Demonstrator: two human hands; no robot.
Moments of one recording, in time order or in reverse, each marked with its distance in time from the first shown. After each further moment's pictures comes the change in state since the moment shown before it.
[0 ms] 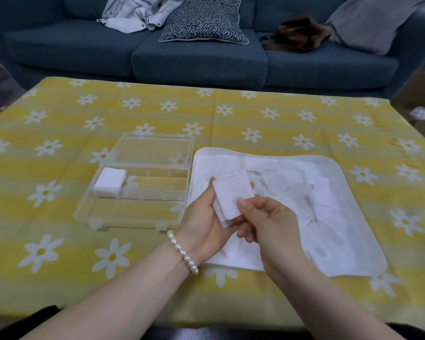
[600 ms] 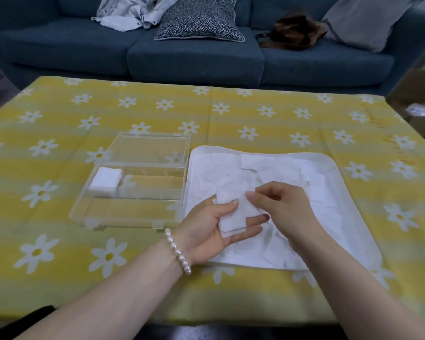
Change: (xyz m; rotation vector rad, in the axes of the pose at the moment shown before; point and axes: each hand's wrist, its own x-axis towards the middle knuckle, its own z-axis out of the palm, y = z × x) left_hand -0.005 -0.002 -0.003 0.069 -0.126 -0.090; right_hand 0.031 -0.017 -0.030 -0.469 -0.032 -0.097
